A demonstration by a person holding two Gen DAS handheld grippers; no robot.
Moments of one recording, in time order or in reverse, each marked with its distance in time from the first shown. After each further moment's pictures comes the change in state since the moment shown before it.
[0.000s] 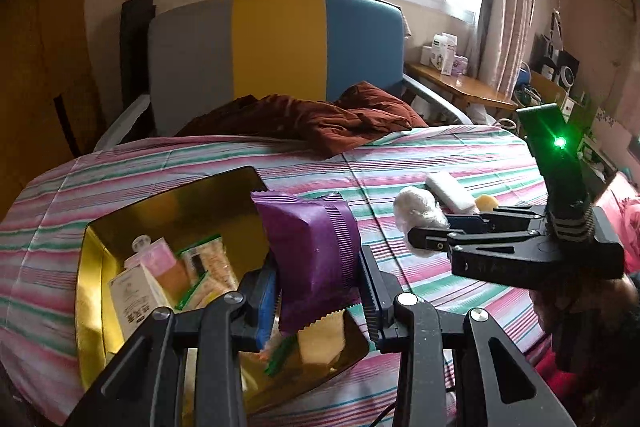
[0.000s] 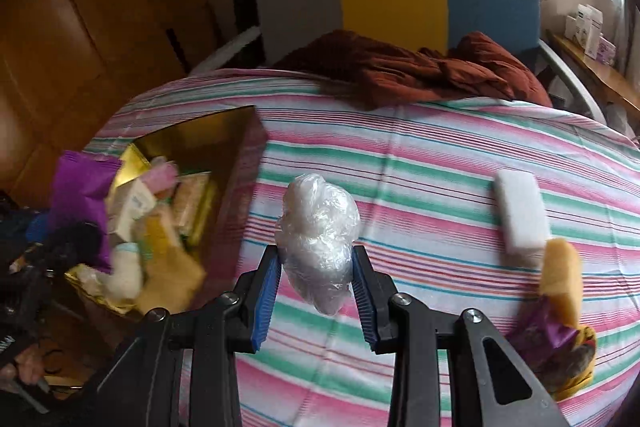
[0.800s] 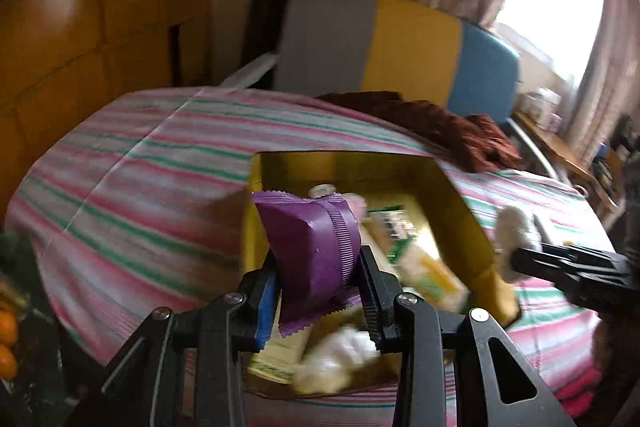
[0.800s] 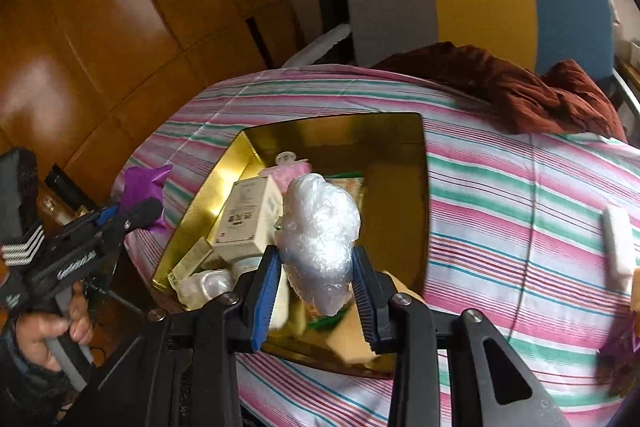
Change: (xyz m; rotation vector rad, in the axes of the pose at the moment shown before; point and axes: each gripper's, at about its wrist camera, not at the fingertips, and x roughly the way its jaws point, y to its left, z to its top) left arm -0.049 0.173 -0.063 -0.320 0.003 0.233; right arm 0.013 0.127 0.006 -0.104 -0.001 0.204
